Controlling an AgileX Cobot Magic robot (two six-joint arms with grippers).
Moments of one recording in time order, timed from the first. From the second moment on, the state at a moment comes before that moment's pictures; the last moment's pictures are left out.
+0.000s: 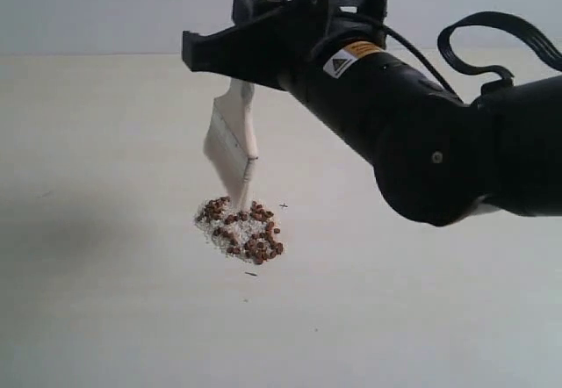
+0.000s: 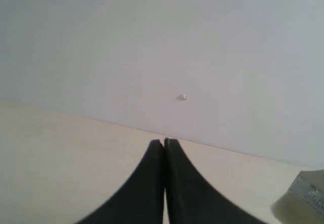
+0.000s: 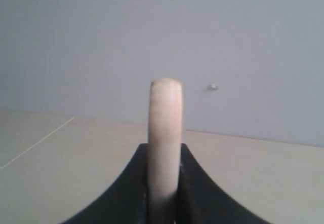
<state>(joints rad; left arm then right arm) -0.05 0.04 0.00 -1.74 0.20 1.42 0.92 1.60 -0.82 0.62 -0.69 -0.21</state>
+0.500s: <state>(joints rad) -0.05 0.04 0.00 -1.74 0.20 1.42 1.02 1.77 -0.98 0.85 -0.74 -0.05</state>
